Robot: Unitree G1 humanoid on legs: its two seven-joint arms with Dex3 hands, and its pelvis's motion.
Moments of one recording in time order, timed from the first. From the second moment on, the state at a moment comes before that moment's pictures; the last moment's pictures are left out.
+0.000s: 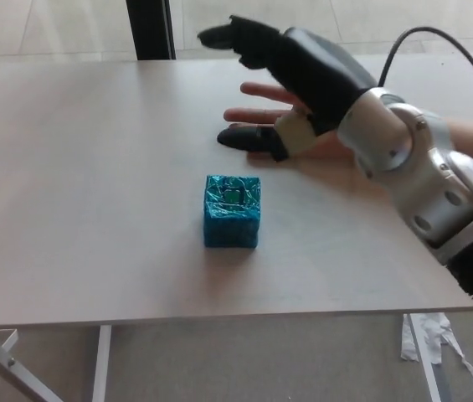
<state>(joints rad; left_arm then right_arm) 0.08 0.80 0.52 1.29 -0.10 -0.05 -0.20 -0.87 -0.29 0.60 0.43 -0.31 0.12 0.12</state>
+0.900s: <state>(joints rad) 0.07 0.80 0.47 1.29 -0.10 -0.07 -0.20 -0.85 -0.20 0.82 0.53 -0.59 0.29 0.26</state>
